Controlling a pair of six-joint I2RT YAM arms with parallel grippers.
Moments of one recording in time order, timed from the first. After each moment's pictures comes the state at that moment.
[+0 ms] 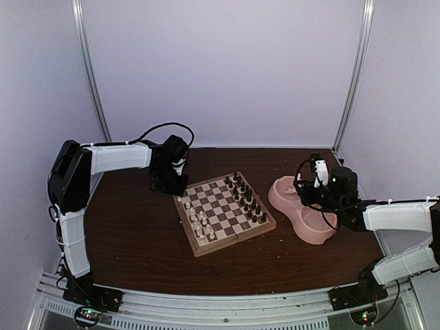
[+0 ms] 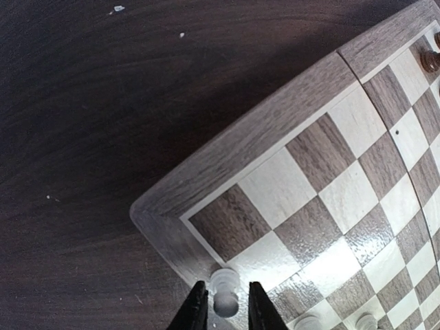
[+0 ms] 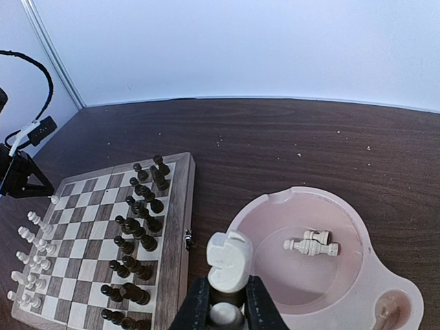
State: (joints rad) left arm -0.59 2.01 1.53 -0.71 -0.07 -0.33; right arm 0.45 1.23 0.47 0.46 0.00 0.26
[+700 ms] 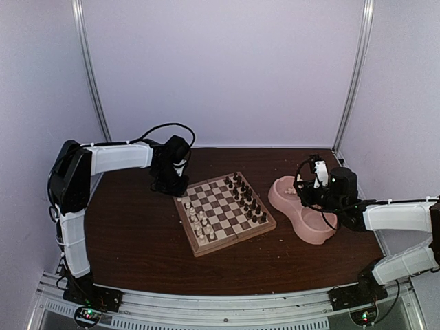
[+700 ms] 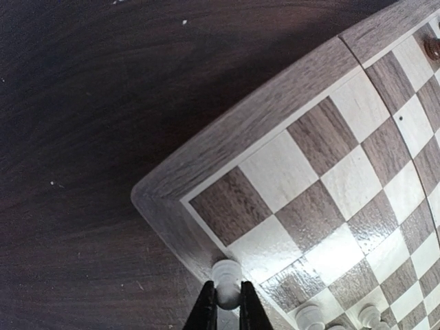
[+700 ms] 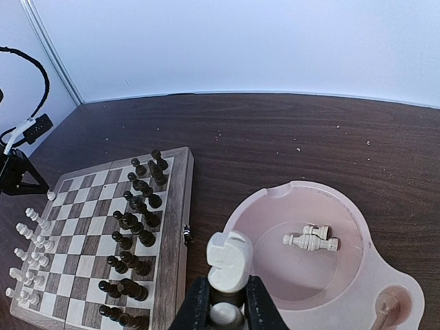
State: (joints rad) left arm -0.60 2.01 1.54 -0.75 -0.09 -0.34; right arm 0.45 1.23 0.47 0.44 0.00 0.26
